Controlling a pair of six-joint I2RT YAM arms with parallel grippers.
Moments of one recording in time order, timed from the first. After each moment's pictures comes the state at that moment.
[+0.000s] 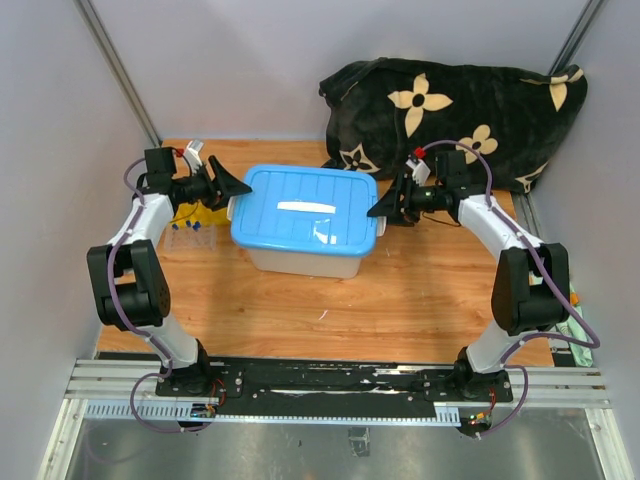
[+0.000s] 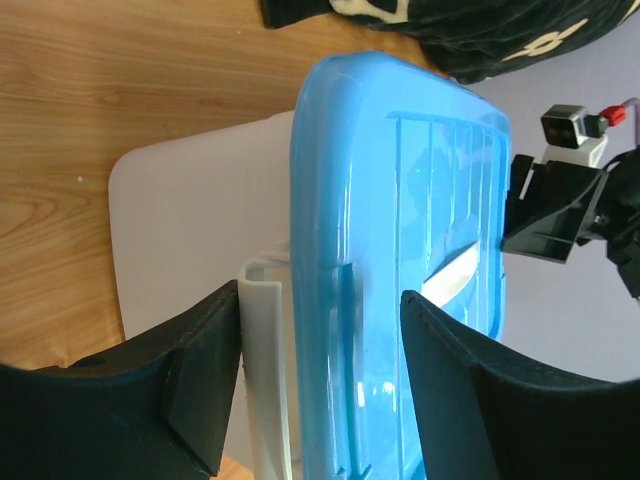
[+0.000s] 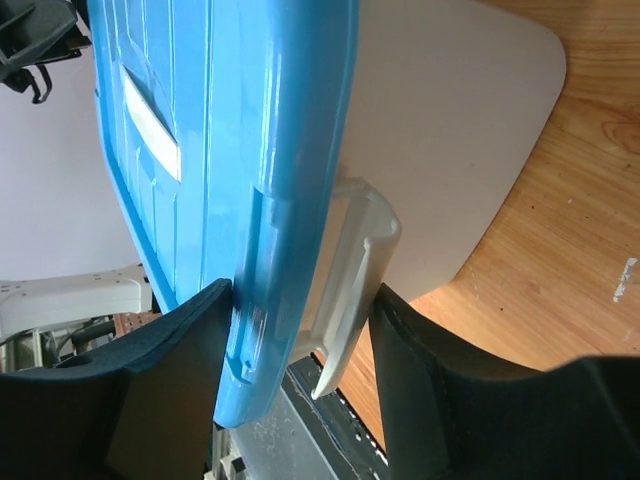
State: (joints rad) left arm 0.17 1.66 1.20 -0.25 0.95 -0.52; right arm 0.16 1.66 1.20 -0.35 -0.91 0.52
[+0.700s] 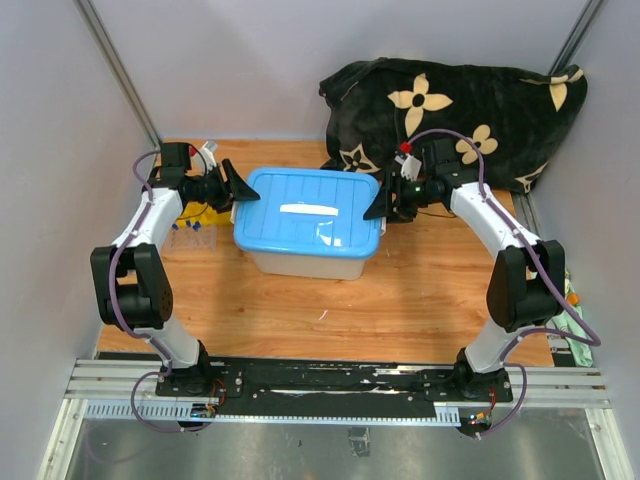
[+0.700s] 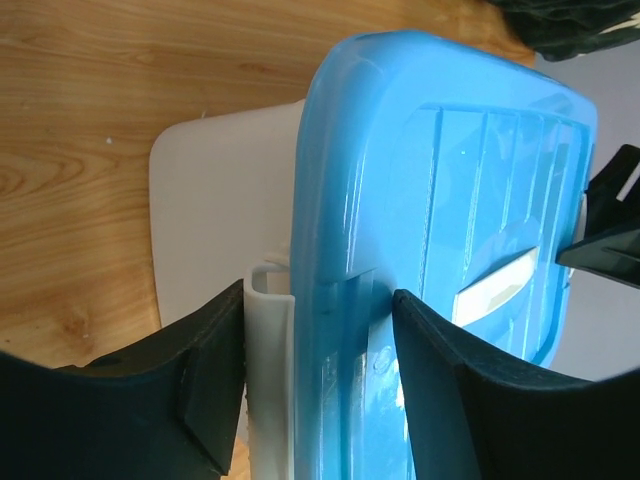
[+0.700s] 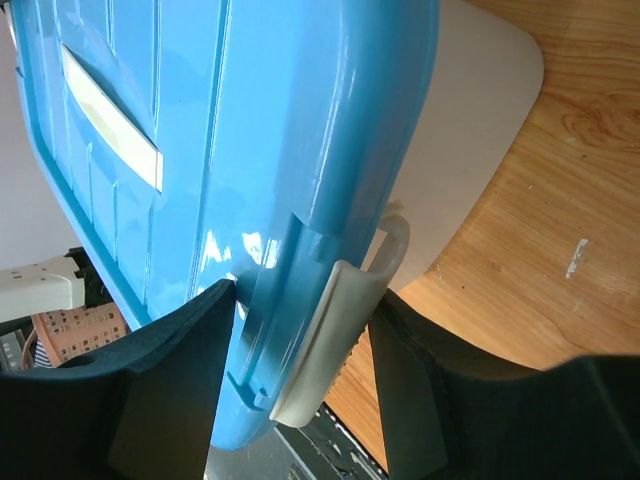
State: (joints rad) left arm 0.07 1.65 1.27 -0.44 0.76 -0.42; right arm 0.23 1.69 1.37 -0.62 -0.75 0.34
